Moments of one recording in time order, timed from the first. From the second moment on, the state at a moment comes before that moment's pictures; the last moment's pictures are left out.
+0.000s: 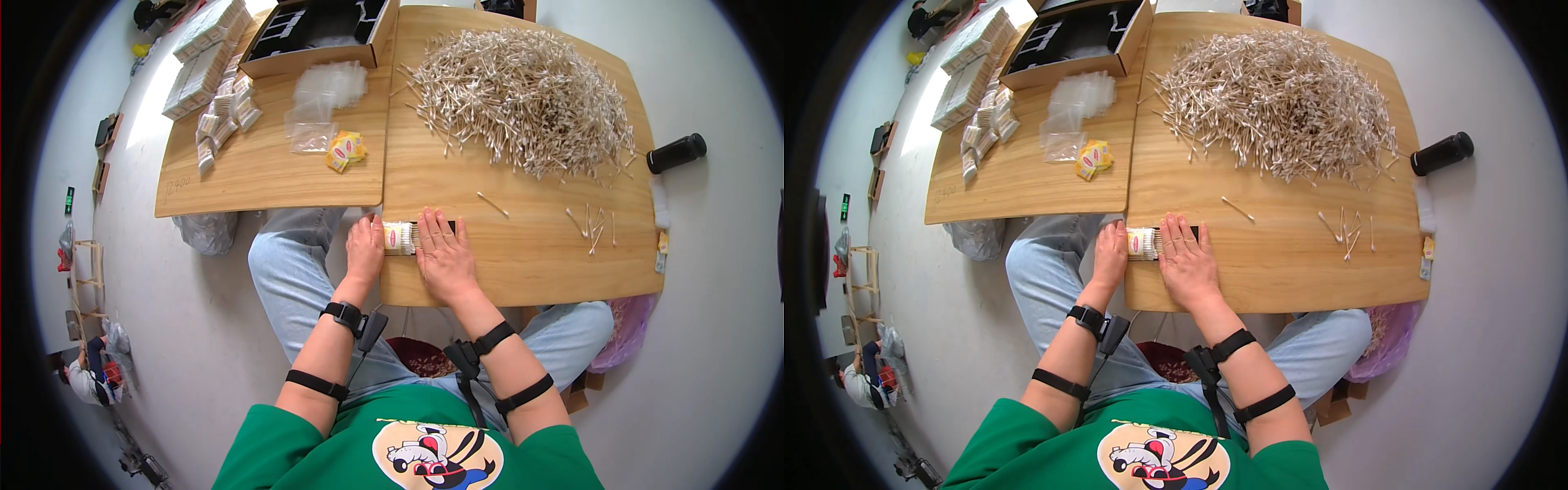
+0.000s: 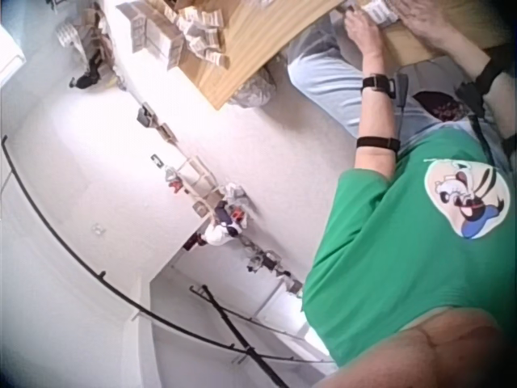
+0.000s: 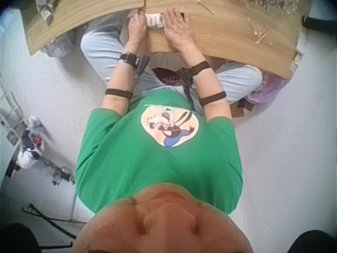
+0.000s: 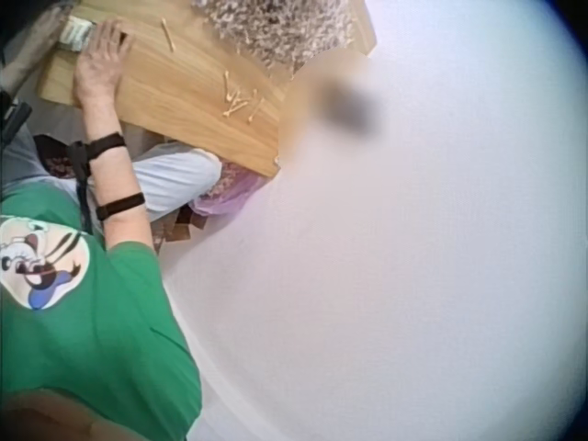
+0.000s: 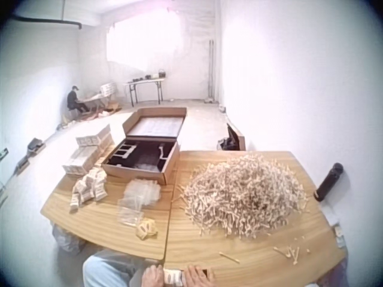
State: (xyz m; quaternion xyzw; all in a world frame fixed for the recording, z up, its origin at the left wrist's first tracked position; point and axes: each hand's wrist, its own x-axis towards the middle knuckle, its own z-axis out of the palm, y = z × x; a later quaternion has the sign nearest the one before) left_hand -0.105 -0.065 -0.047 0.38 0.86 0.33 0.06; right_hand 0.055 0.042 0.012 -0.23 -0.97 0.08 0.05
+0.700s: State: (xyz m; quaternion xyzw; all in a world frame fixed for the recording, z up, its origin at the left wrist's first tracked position) left_hand -0.108 -0.069 0.018 0.61 0.79 0.06 -0.01; right_hand 0.060 0.042 0.019 -0.22 -0.97 0.12 -0.02
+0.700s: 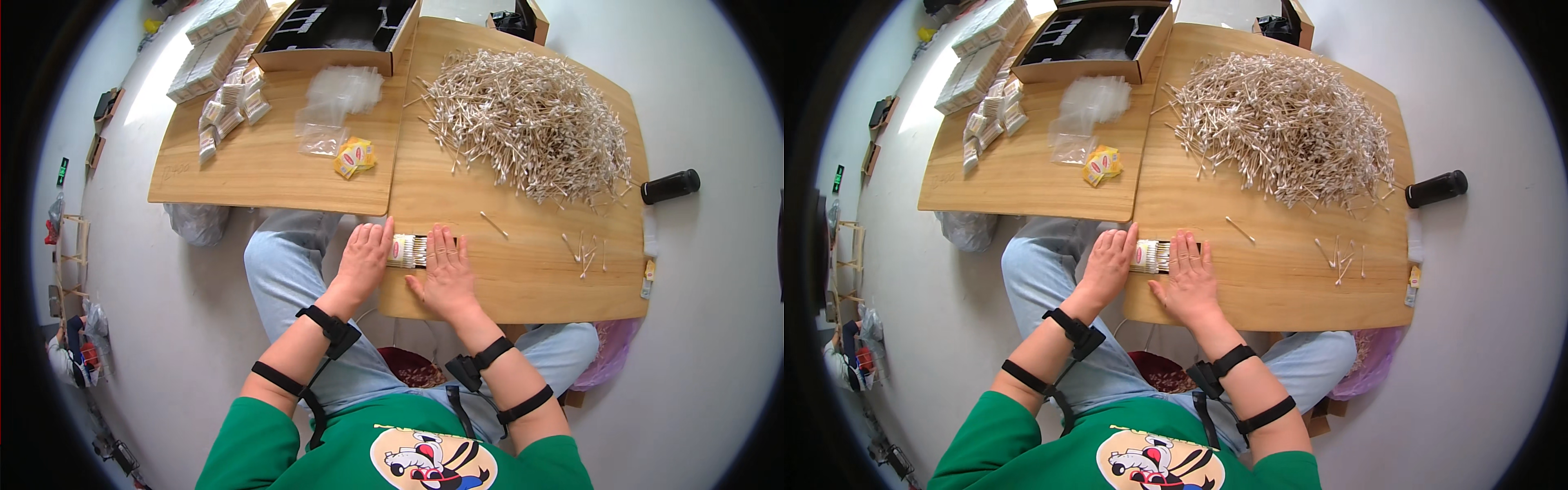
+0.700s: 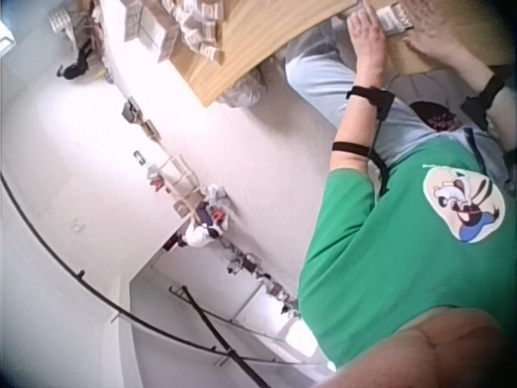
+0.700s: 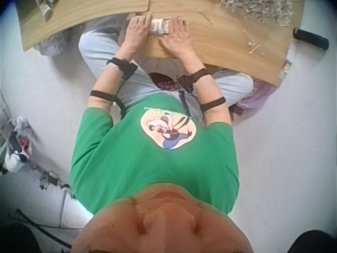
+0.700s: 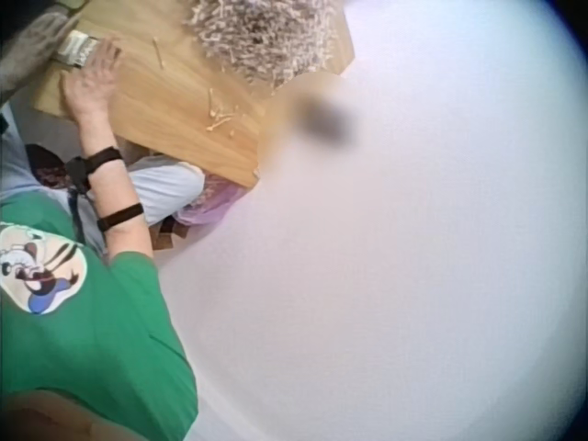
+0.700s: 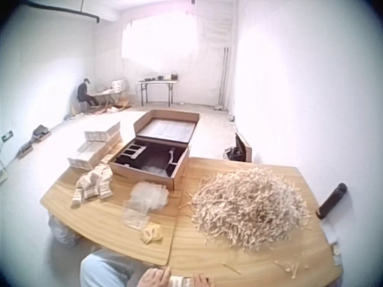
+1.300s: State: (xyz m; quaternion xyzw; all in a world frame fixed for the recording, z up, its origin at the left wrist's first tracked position) left_hand -0.135 -0.093 0.021 0.62 0.78 0.12 -0.02; right_hand -0.001 -0.005 0.043 -0.21 -0.96 0.16 -0.05
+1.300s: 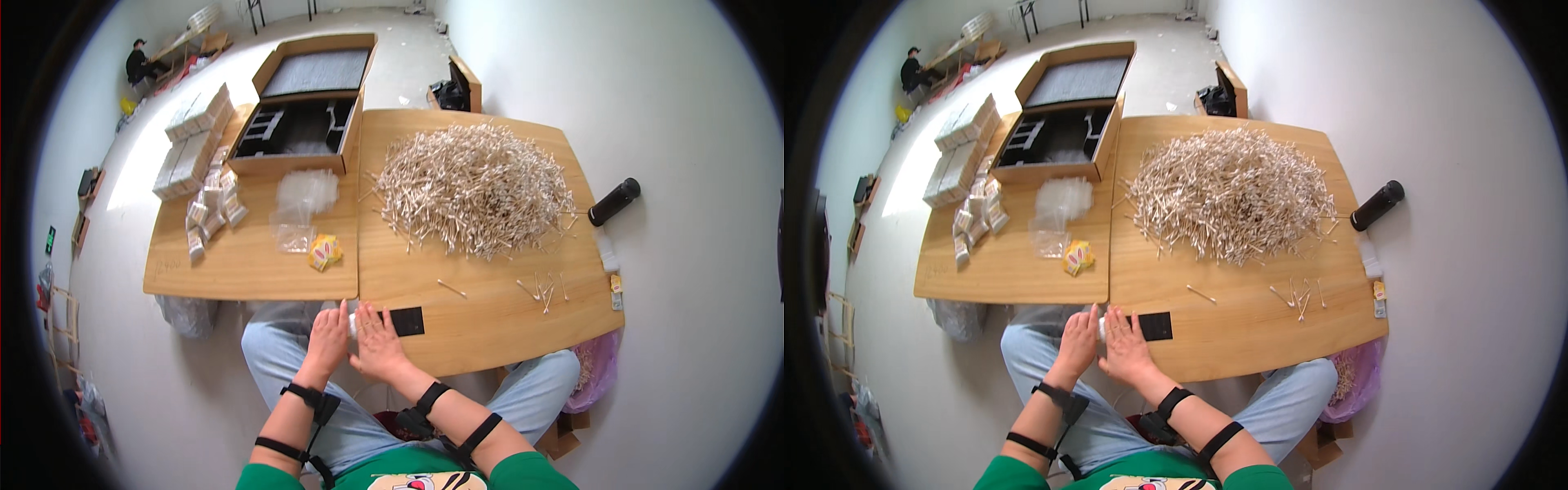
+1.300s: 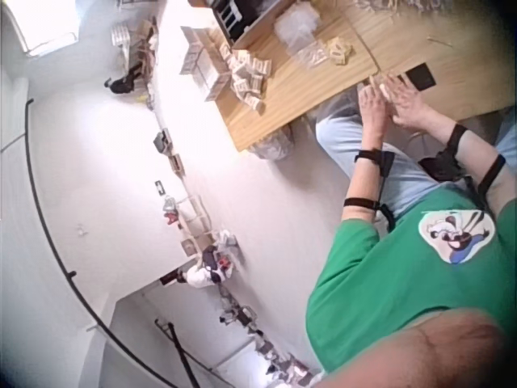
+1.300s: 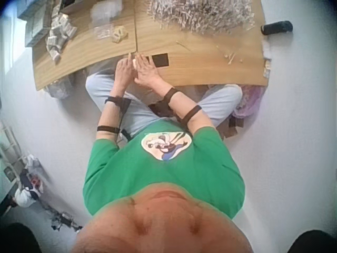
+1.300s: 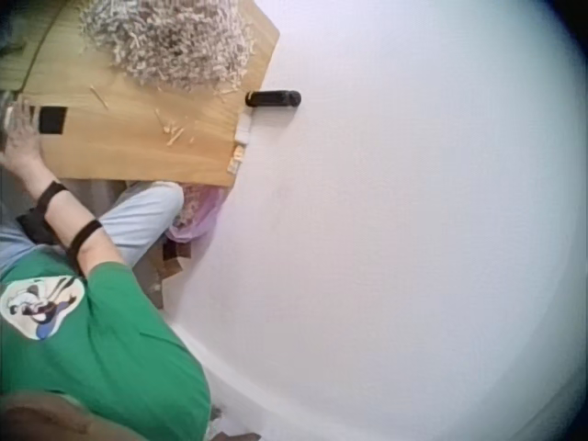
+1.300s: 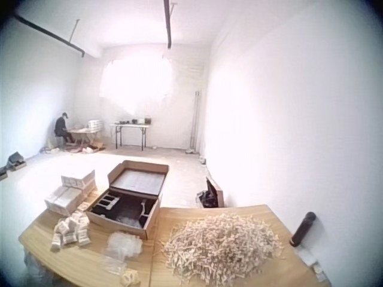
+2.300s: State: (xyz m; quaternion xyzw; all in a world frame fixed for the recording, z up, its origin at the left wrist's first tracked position) left_hand 0.019 -0.051 0.087 0.61 0.73 0.27 0.14; right_hand 0.154 -0.001 0.091 -0.28 -0.90 0.25 0.24
